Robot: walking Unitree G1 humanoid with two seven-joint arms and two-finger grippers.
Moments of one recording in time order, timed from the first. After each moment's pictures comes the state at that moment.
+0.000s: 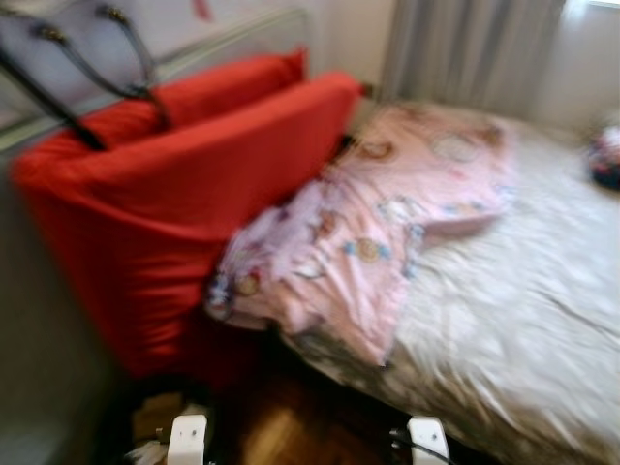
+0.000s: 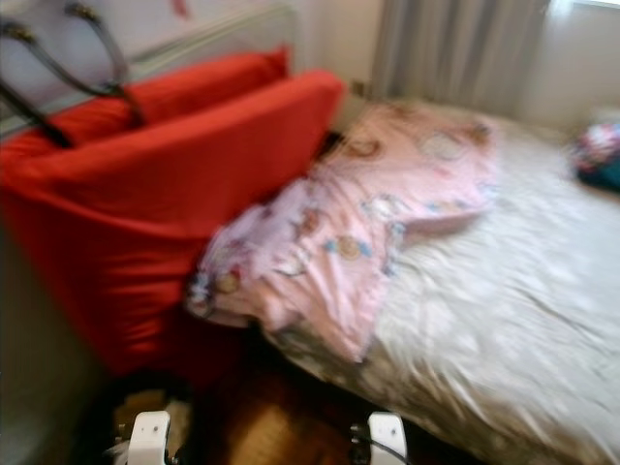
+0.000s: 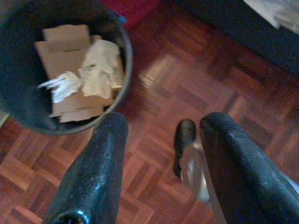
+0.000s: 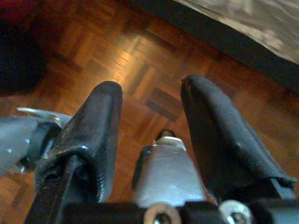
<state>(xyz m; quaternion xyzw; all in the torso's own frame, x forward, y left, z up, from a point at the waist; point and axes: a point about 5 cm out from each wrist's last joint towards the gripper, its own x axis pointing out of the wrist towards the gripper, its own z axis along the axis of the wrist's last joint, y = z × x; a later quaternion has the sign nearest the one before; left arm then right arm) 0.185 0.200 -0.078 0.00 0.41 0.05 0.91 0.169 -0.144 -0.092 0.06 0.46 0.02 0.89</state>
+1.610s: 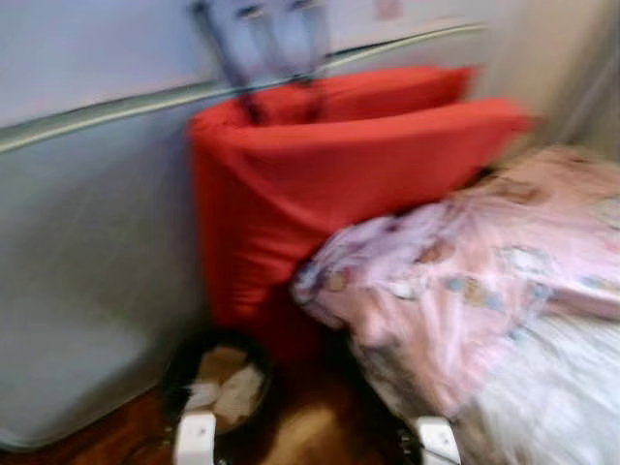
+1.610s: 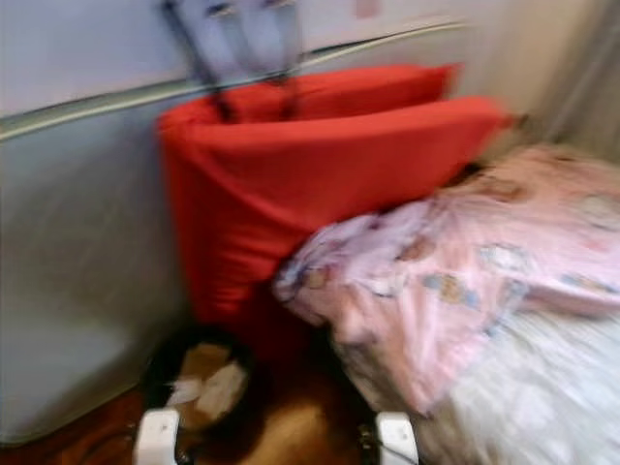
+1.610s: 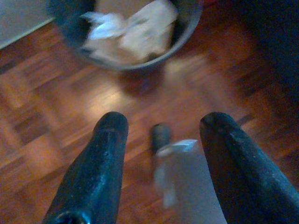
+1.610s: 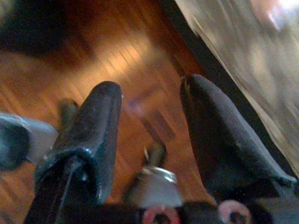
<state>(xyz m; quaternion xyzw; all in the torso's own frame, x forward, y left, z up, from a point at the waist) 0.174 0.197 -0.084 -0.02 0.42 0.06 0.91 0.177 -0.147 -0.088 0.04 0.45 0.04 0.89</state>
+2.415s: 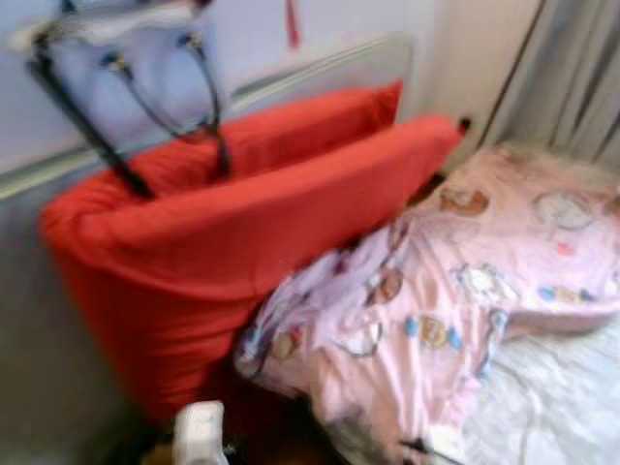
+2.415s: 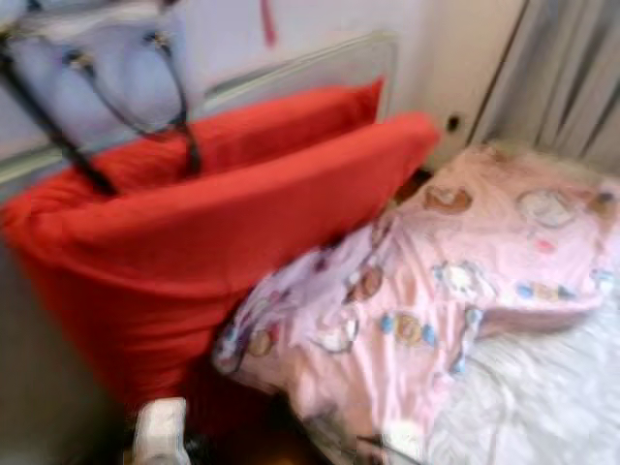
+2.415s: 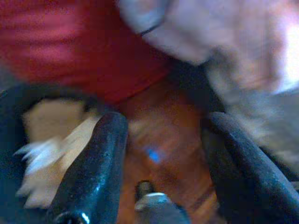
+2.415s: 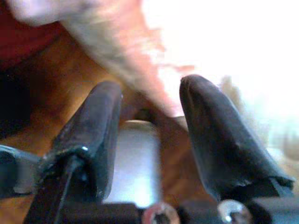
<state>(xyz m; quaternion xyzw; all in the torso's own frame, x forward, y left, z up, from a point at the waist) 0.200 0.175 -0.072 -0.03 0.38 0.03 0.93 0.161 -0.168 -0.094 0.04 0.46 0.00 0.89</state>
